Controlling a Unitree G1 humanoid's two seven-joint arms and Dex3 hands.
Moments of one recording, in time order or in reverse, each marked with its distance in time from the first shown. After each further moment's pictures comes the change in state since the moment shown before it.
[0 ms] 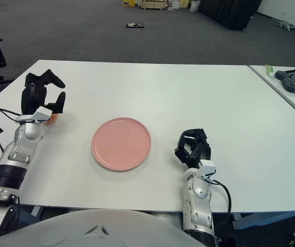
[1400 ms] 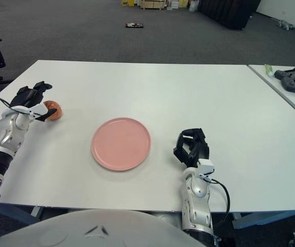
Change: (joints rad) left arm -0.151 0.176 -0.100 0.423 0.151 0.256 -0.286; right arm -0.003 0.000 0.014 0.001 -0.005 0.004 -0.008
